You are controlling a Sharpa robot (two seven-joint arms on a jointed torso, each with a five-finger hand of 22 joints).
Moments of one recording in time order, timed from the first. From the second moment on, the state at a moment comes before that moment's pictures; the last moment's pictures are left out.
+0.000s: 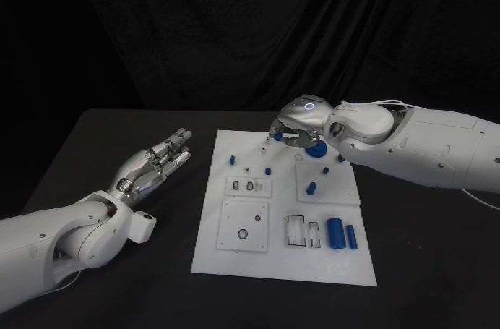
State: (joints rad) left arm 1.22 -1.05 -0.21 1.61 -0.26 -0.21 0.68; left_hand 1.51 0.24 -0.23 0.28 0.38 0.30 0.05 0.04 0.04 0.02 0.03 0.01 0.01 0.00 0.02 0.00 0.00 0.13 0.00 0.10 0.01 0.00; right arm 1.50 -0.61 -0.25 1.25 -1.85 -0.33 0.09; right_hand 1.43 -0.13 0.40 0.15 0.46 0.99 0.02 0.12 0.22 1.14 0.03 0.11 0.10 1.29 -0.05 0.93 0.56 0.09 1.34 0.06 1.36 1.29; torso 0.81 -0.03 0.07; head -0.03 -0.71
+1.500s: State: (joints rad) left arm 1.22 -1.03 -0.21 1.59 -0.26 -0.19 0.68; left_hand 1.51 0.24 -0.23 0.28 0.38 0.30 0.05 0.04 0.04 0.02 0.03 0.01 0.00 0.00 0.02 0.00 0.00 0.13 0.00 0.10 0.01 0.00; right arm 1.48 -0.50 -0.24 1.10 -1.85 -0.27 0.09; right_hand 1.42 -0.14 0.40 0.16 0.47 0.95 0.03 0.10 0.22 1.14 0.01 0.08 0.10 1.28 -0.05 0.91 0.54 0.09 1.33 0.06 1.36 1.30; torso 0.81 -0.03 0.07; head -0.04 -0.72
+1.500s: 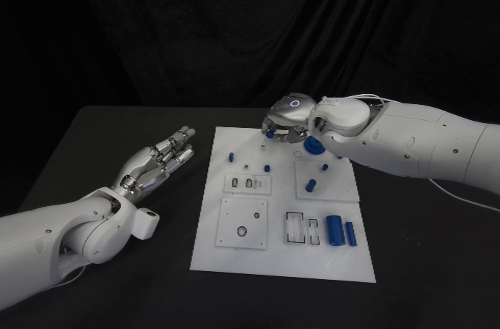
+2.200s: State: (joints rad) left arm 1.22 -1.02 -0.21 1.58 -0.26 -0.18 0.68; left_hand 1.51 0.24 -0.23 0.28 0.38 0.30 0.05 0.04 0.04 0.02 0.03 0.01 0.00 0.00 0.03 0.00 0.00 0.13 0.00 0.10 0.01 0.00; right arm 1.46 -0.48 -0.24 1.07 -1.85 -0.27 0.09; right_hand 1.42 -0.14 0.40 0.17 0.47 0.95 0.03 0.10 0.23 1.14 0.01 0.07 0.10 1.28 -0.05 0.91 0.53 0.09 1.33 0.06 1.36 1.30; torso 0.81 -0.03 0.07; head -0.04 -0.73
